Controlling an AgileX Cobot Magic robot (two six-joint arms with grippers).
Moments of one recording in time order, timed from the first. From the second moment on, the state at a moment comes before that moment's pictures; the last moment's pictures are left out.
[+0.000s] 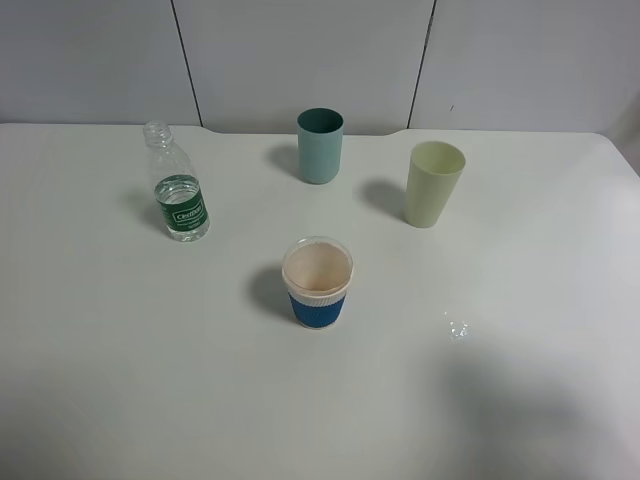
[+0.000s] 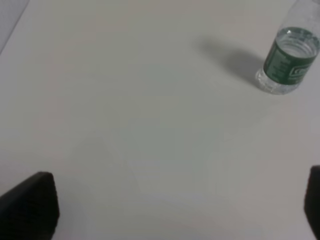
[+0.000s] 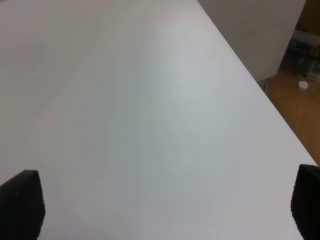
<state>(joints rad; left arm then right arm) -0.05 0.00 -0.51 0.12 1.06 -0.18 -0.04 0.07 -0.51 -0.26 1.08 0.29</state>
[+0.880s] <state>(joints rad) -0.05 0.00 -0.51 0.12 1.06 -0.18 -0.04 0.07 -0.51 -0.26 1.08 0.29</state>
